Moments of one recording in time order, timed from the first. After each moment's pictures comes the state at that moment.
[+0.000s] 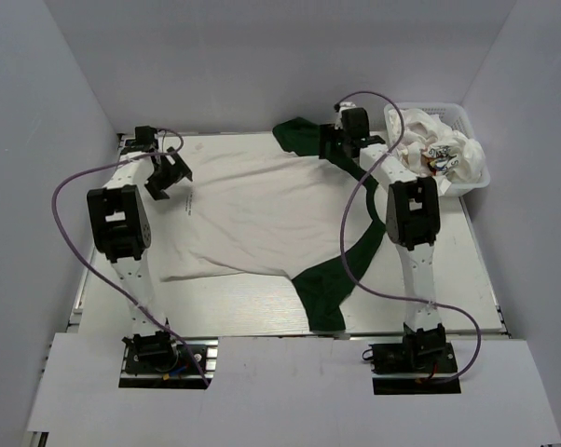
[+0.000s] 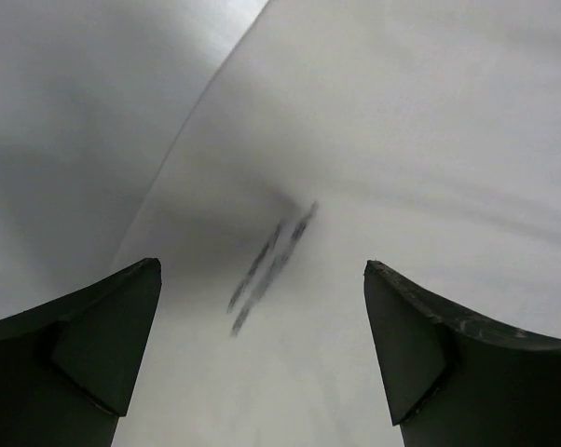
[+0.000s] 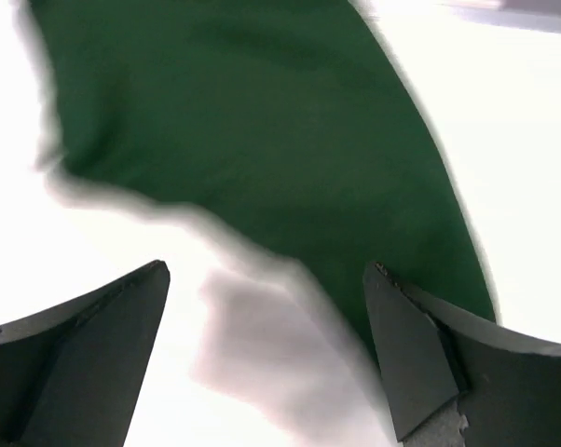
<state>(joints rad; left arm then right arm) 0.12 2.20 1.79 -0.63 0.09 -0.52 0.26 2.43 2.09 -0.29 -0.07 0.12</state>
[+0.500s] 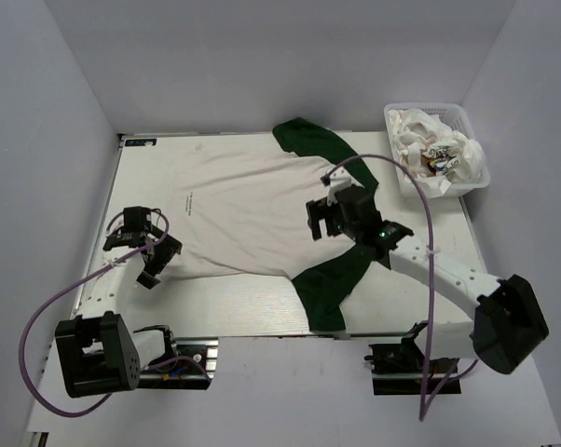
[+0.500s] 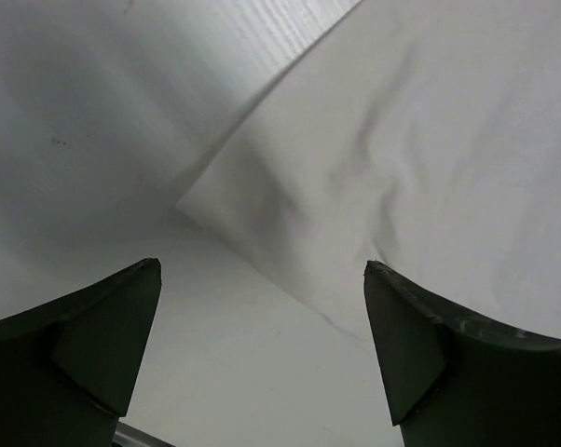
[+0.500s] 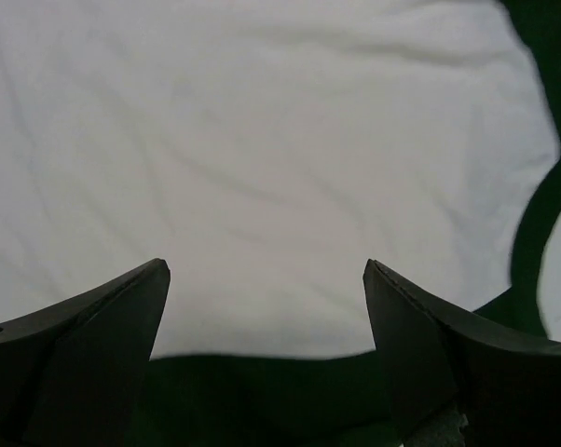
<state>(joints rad) 0.12 1.16 0.73 -0.73 -0.12 -0.84 0.64 1.32 0.91 -0.09 0.14 0.08</state>
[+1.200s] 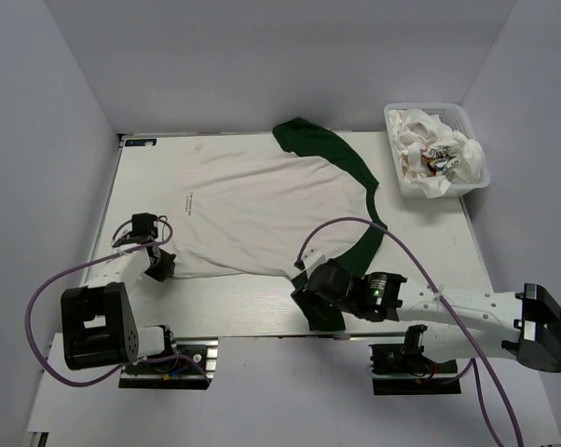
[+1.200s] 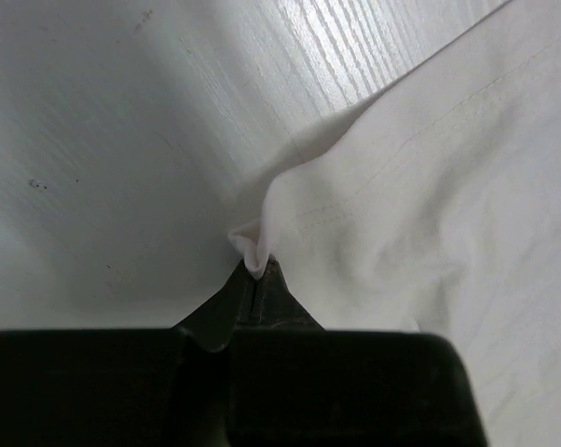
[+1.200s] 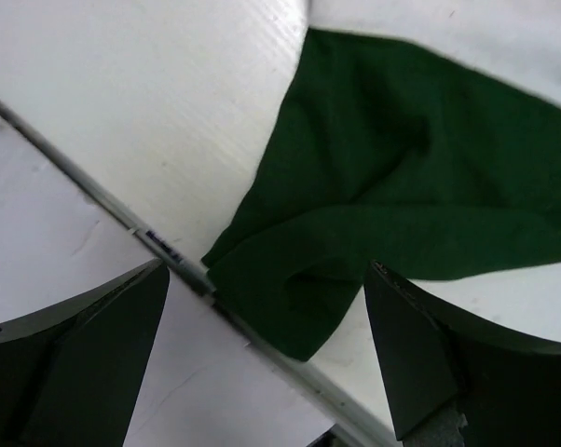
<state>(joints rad) 0.12 1.30 0.62 -0.55 -0.17 -0.92 1.26 1.11 0.72 -0.57 0.26 0.35</state>
